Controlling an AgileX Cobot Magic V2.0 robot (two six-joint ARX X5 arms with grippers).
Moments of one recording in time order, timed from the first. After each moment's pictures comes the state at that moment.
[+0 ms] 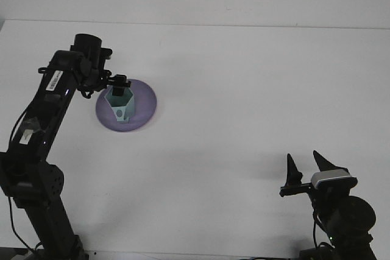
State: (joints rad) left arm -0.07 1.94 1.96 -1.02 0.05 0.06; right arm 0.16 0.31 0.50 -0.38 -0.05 0.12
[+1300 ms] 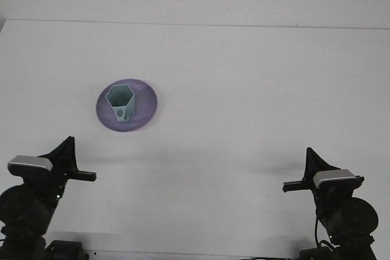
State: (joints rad) left arm -0.04 0.33 0.59 -0.25 0.05 -0.03; right arm 0.16 0.31 0.50 -0.31 0.02 0.05
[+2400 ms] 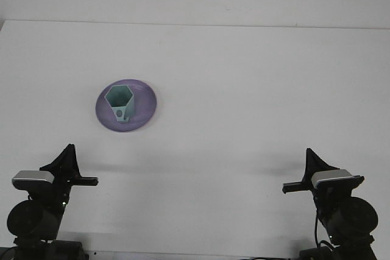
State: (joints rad) left arm -0.04 0.19 0.41 -0.11 -0.02 -0.08; right arm 0.16 0.31 0.50 -0.33 0.02 0.02
